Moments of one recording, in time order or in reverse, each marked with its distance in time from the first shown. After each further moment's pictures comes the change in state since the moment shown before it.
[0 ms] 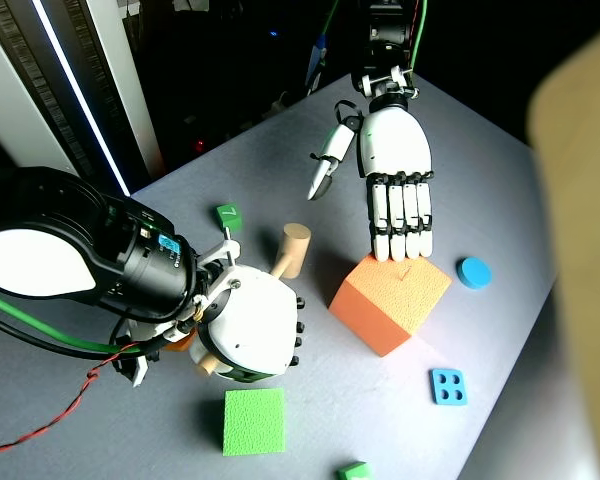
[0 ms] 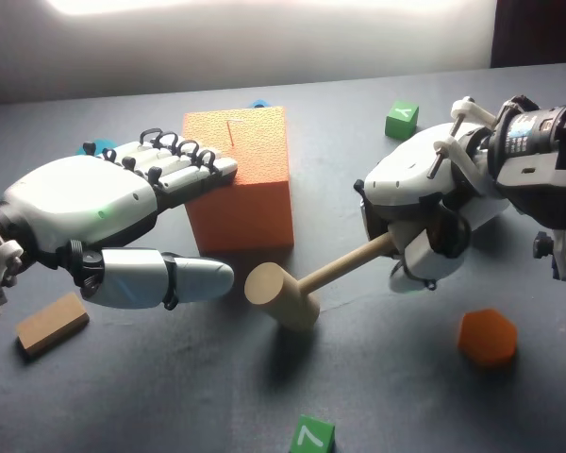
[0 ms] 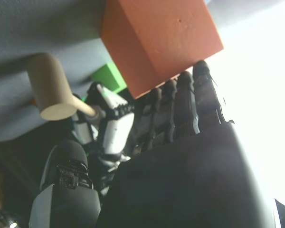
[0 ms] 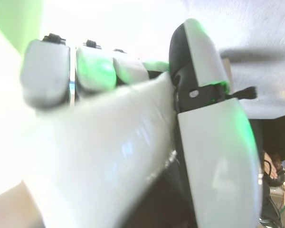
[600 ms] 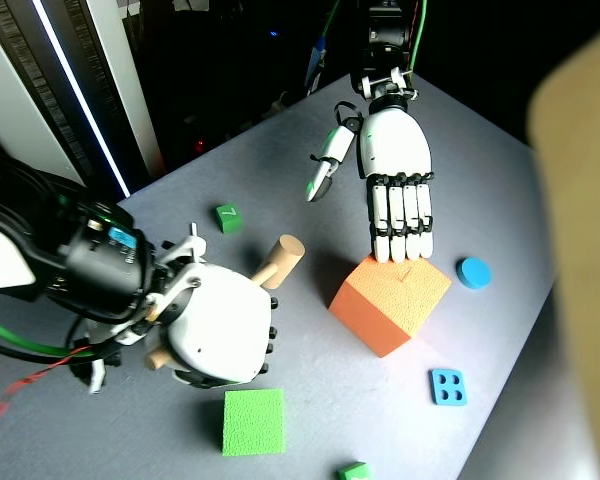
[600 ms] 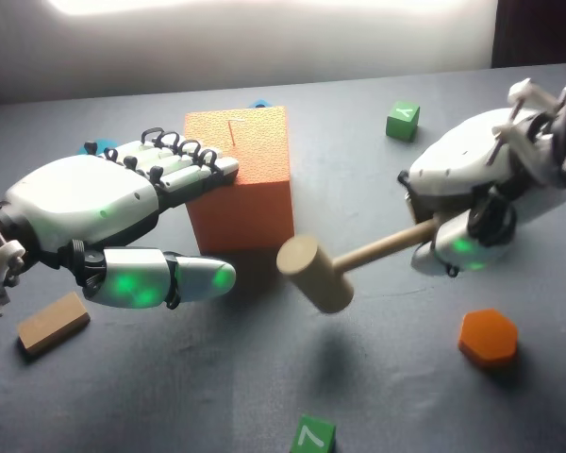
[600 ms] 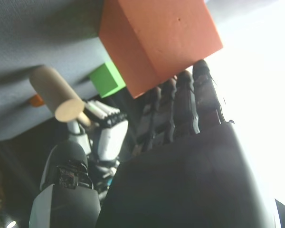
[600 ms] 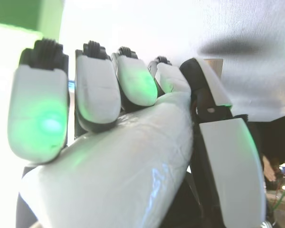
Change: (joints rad) left arm 0.000 -0.005 0.002 0.000 -0.006 0.000; right arm 0.055 0.164 -0.130 0.016 -0.055 -0.009
